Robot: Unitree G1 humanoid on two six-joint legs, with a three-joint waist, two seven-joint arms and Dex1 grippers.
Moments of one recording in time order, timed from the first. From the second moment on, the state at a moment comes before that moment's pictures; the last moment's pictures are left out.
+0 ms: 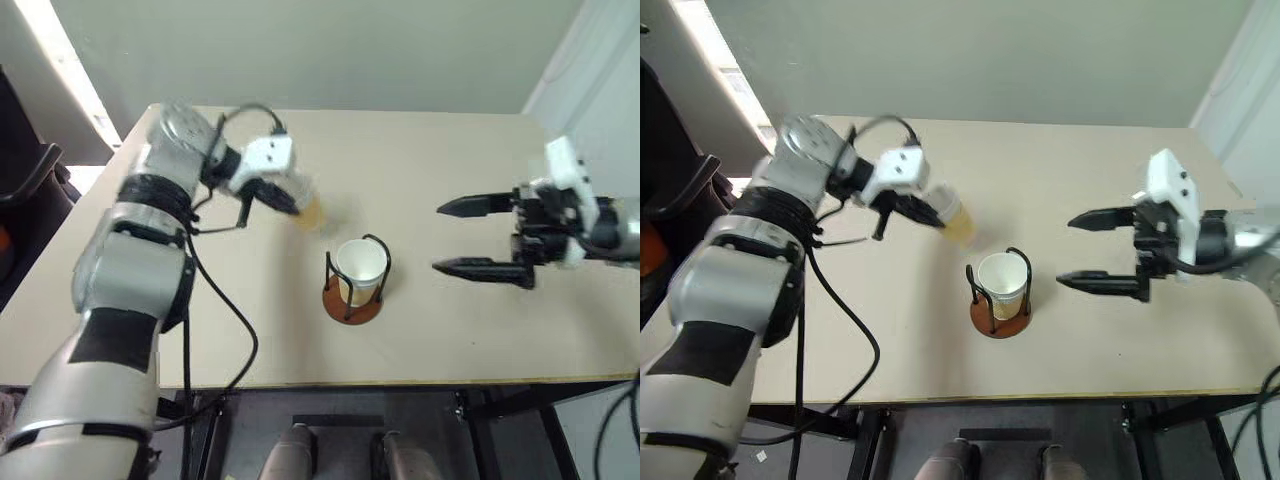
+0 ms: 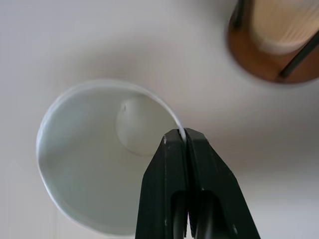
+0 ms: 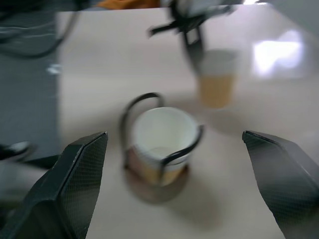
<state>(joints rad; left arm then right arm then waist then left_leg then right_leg) -1.53 0.59 -0.31 1.23 0.08 -0.30 -1.57 -0.59 -1.05 -0.20 -0.43 0.80 0.87 1.17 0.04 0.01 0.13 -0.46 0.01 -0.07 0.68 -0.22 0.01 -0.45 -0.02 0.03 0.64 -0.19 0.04</state>
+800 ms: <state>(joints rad) -1.38 0.94 -0.85 0.30 -0.64 -0.14 -1.58 -0.49 -1.10 -0.23 -0.47 0.83 0.84 1.11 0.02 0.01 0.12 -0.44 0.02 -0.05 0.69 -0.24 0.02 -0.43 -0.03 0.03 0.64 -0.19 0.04</state>
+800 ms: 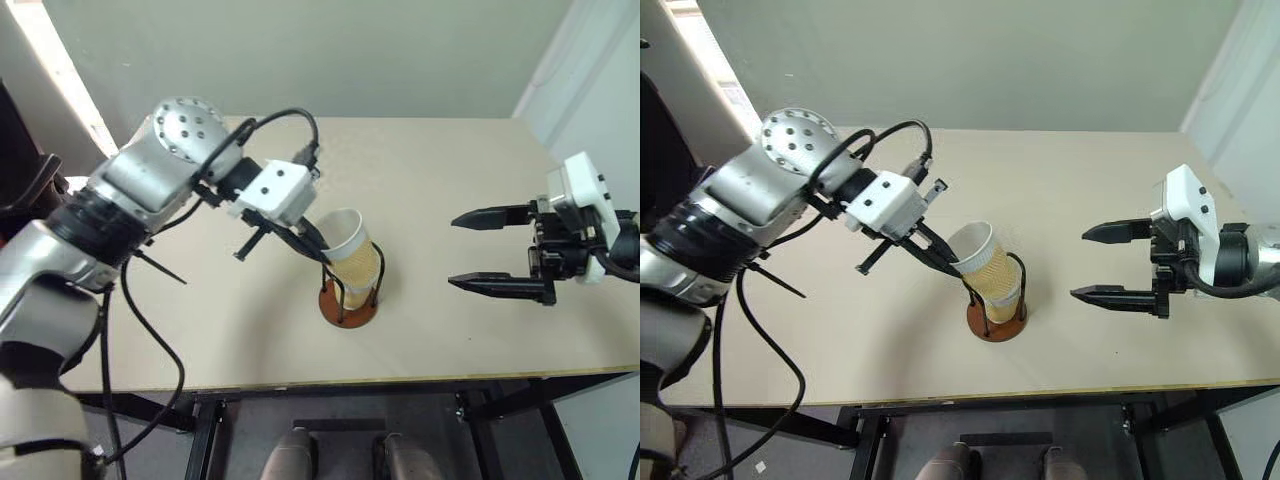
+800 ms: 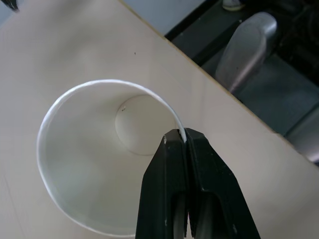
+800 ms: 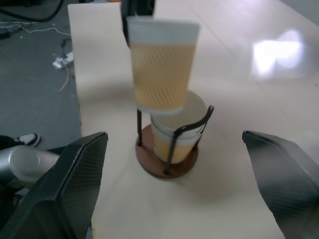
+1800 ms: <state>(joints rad) -1.51 0.79 -0.94 0.67 -0.55 -0.27 -1.58 -0.46 -1.11 -0.22 -0.48 0.83 0.84 1.07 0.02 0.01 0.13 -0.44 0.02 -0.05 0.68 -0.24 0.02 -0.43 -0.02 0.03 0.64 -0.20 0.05</state>
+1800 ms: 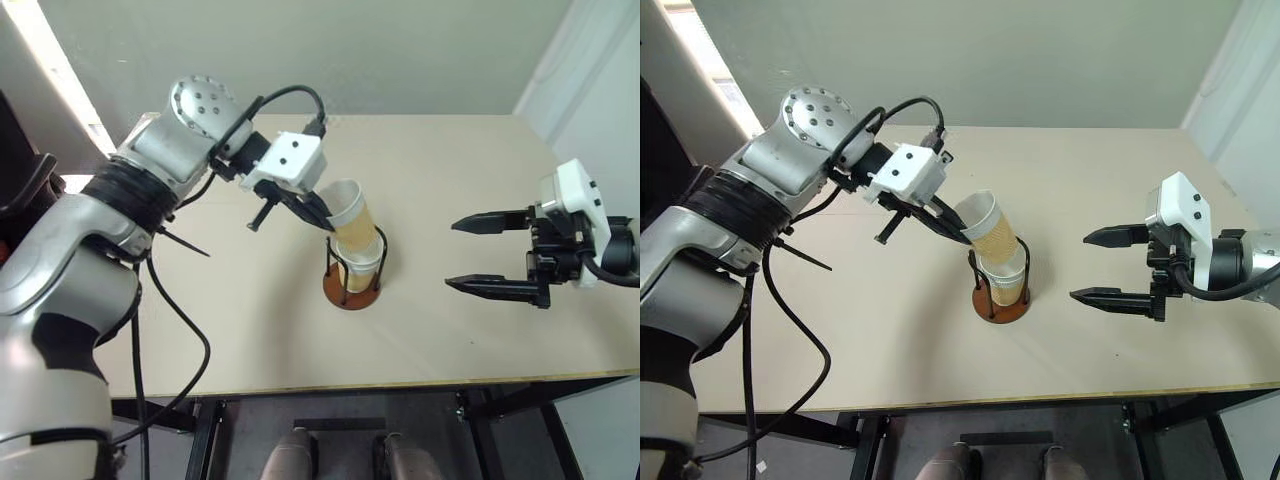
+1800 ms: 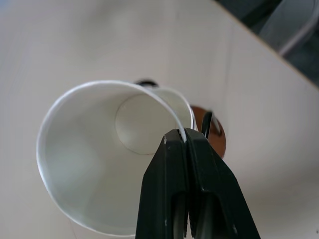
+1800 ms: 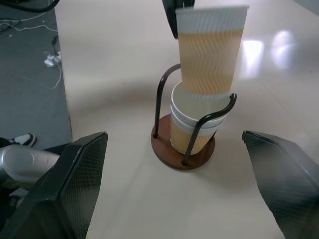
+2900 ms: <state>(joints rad) -0.43 1.23 0.04 0.33 -0.48 0.23 -1.39 -0.74 -0.97 0.10 0.03 0.55 0.67 1.28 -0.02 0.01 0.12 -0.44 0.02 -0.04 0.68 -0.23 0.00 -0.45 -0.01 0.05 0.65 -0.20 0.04</state>
